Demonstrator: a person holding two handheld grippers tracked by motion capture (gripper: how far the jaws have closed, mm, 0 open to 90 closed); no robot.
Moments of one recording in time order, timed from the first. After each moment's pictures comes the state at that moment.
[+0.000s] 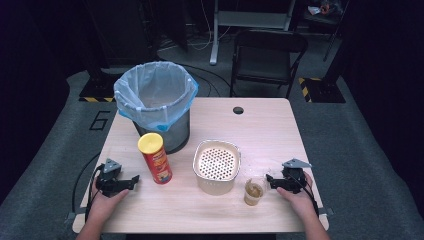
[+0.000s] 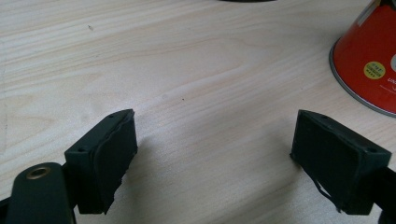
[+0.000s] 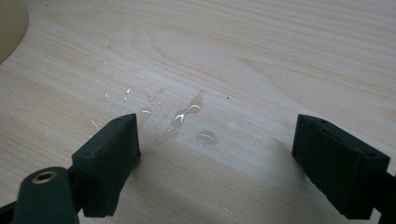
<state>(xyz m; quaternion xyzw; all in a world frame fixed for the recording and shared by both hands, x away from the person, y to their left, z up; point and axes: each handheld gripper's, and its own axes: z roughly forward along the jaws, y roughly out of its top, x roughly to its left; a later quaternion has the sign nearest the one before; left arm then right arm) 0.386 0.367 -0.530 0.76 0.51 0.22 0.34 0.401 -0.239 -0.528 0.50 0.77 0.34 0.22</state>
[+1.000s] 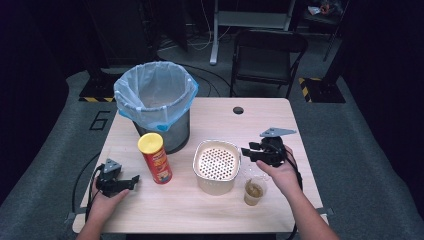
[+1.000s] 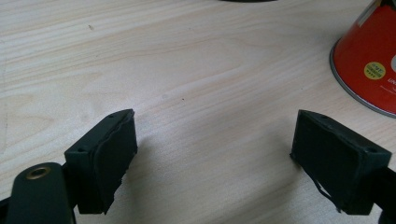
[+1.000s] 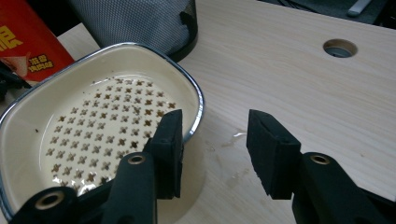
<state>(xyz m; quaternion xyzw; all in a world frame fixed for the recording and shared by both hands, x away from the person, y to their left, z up) 0.386 0.366 -0.531 0.76 0.51 0.22 0.35 0.422 -0.147 -0.398 0.41 0.79 0.44 0.13</state>
